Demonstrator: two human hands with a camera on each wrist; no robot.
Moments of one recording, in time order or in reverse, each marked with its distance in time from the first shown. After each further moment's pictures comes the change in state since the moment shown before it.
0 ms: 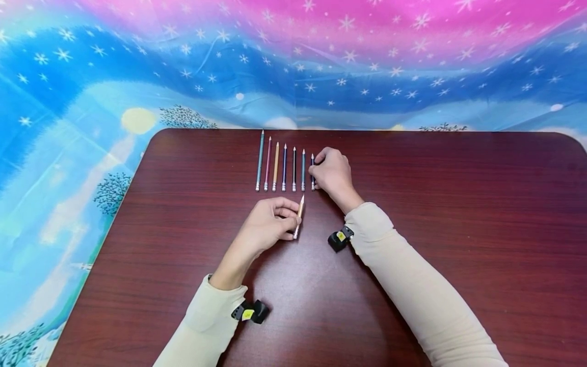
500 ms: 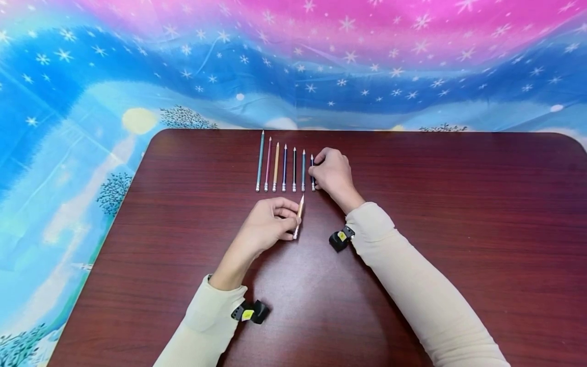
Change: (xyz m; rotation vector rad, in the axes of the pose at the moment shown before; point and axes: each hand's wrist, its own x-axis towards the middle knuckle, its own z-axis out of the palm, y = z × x) left_hand -0.002 0.003 -0.001 -0.011 0.003 -0.007; right_hand 0.000 0.000 -0.001 0.016 -0.025 -0.008
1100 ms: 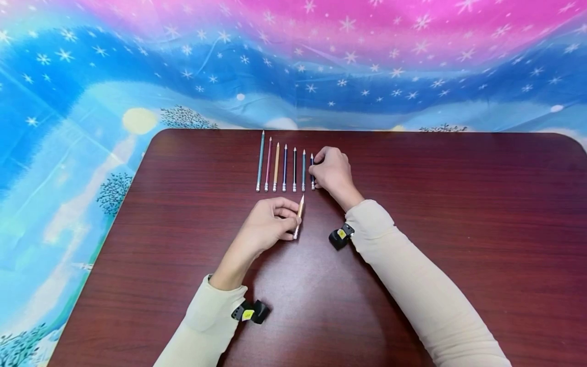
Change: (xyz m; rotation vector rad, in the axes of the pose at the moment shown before) left_hand 0.002 -0.002 0.000 -0.004 -0.004 0.009; right_hand 0.004 -0.003 -0.001 0.010 -0.011 0.031
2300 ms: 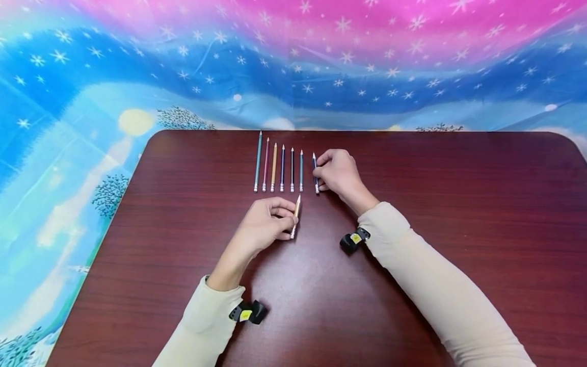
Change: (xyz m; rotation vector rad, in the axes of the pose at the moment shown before) left_hand -0.002 0.003 -0.001 -0.001 0.011 -0.011; right_hand -0.009 0.011 -0.017 0.254 -0.111 0.000
